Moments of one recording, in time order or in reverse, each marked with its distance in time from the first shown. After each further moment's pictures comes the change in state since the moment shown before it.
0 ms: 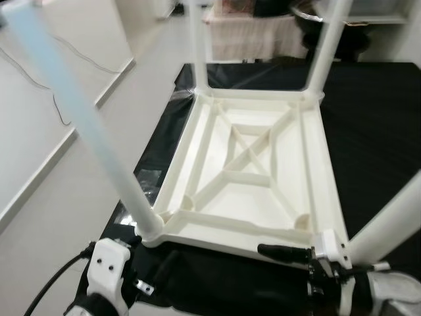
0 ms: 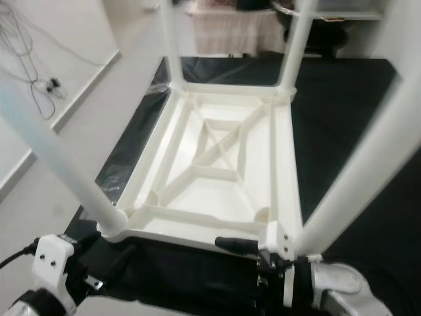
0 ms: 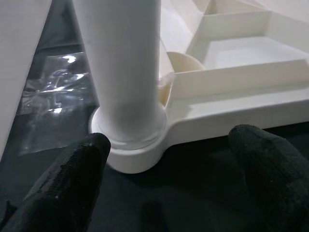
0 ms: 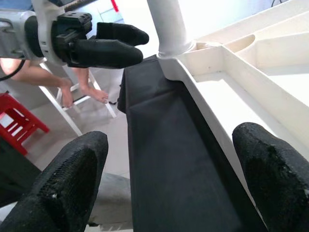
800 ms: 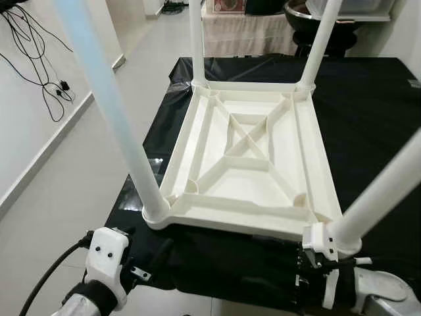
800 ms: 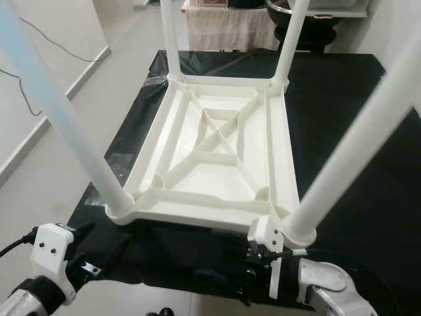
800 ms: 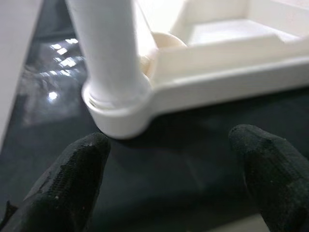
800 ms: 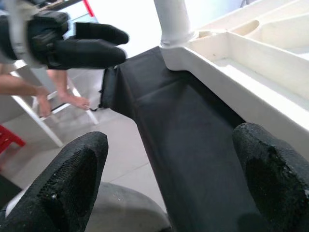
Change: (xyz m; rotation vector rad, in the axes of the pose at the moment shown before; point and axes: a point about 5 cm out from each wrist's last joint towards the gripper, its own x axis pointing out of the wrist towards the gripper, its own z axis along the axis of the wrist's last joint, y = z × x) left arm 0.006 0.004 -0.003 0.007 0.026 0.025; right arm 0.009 -0.003 -0.012 0.037 -0.009 -0.127
